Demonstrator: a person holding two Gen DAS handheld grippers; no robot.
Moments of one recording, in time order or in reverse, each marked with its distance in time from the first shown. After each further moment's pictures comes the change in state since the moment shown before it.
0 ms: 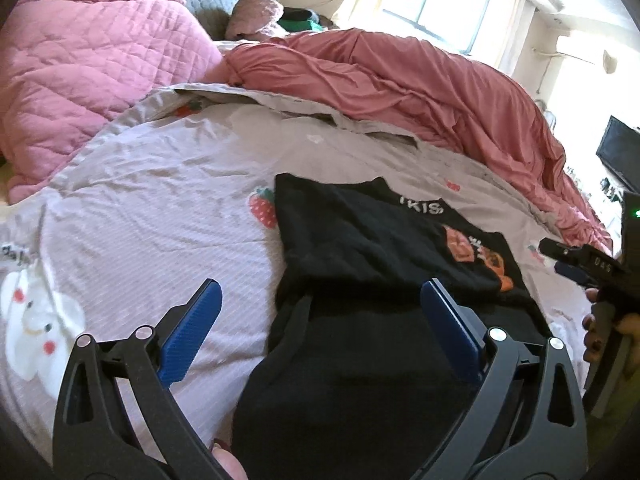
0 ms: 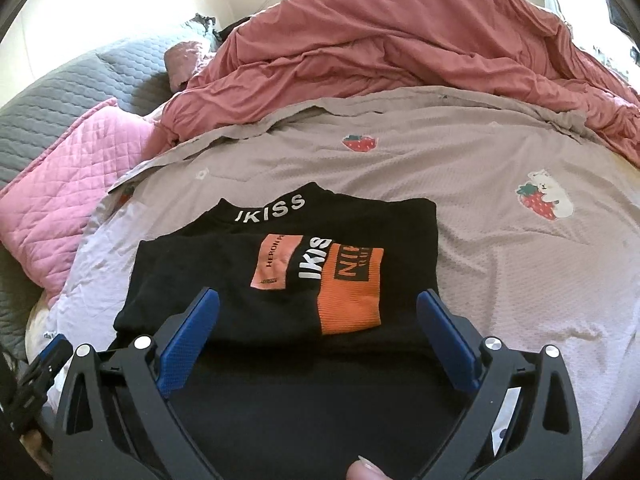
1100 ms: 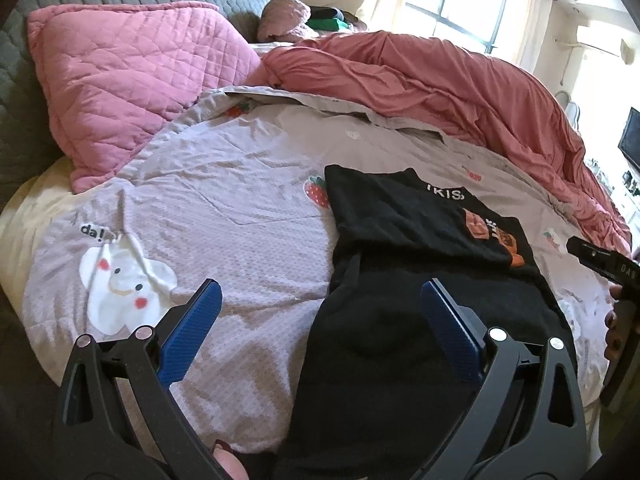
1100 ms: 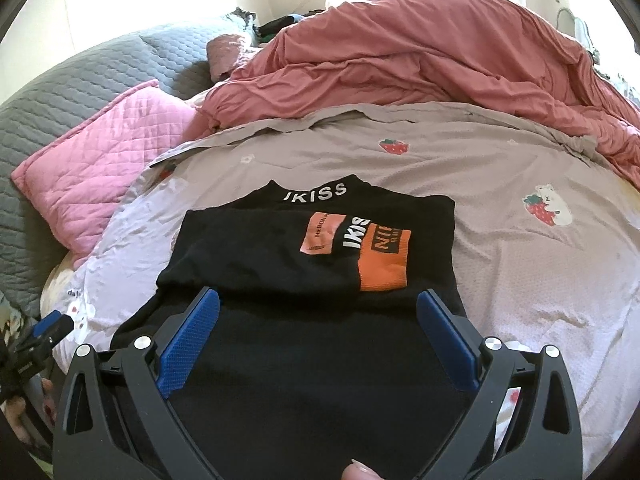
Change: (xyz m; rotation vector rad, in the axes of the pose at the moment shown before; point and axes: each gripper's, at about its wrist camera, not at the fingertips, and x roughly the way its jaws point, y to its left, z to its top) left arm -0.069 0.015 -0.015 -0.003 0.011 0.113; right arm -0.055 0.030 -0.028 -0.105 -0.004 0.065
